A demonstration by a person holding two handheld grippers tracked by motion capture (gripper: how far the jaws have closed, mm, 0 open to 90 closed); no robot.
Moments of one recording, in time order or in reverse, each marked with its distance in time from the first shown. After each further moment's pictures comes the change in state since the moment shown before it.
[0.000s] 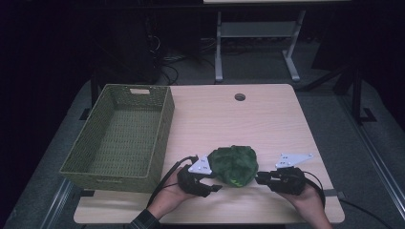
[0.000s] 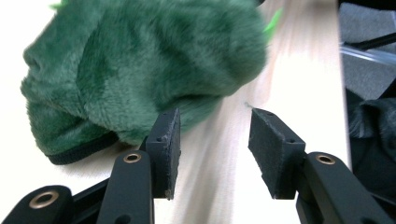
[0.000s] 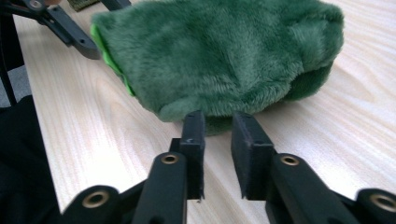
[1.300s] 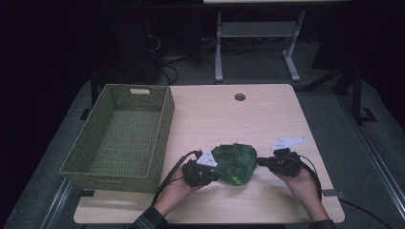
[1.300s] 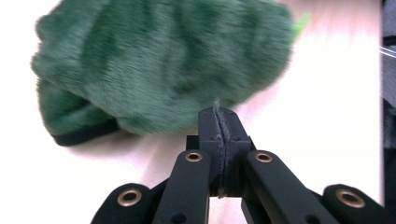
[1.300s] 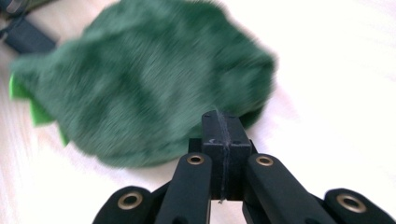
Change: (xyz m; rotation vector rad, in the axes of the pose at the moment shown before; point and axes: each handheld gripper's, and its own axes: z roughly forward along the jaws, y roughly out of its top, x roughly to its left) left arm 0.009 0.011 0.016 0.109 0.032 -0.074; right arm -0.038 0.031 0.012 0.035 -0.114 0.045
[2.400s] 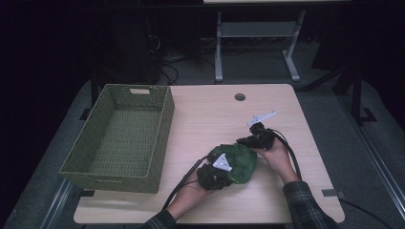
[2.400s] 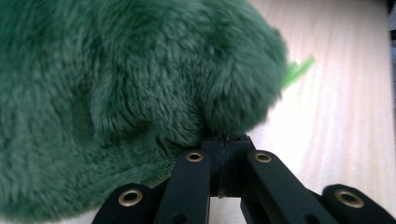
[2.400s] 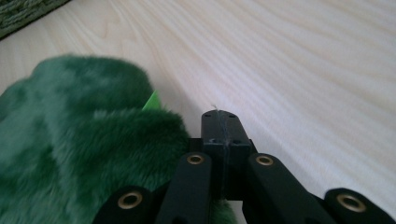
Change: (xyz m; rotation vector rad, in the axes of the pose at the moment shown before) left arm 0.000 0.008 0.047 0.026 -0.034 -0.018; right arm -0.038 0.056 0.084 0.086 0.115 0.015
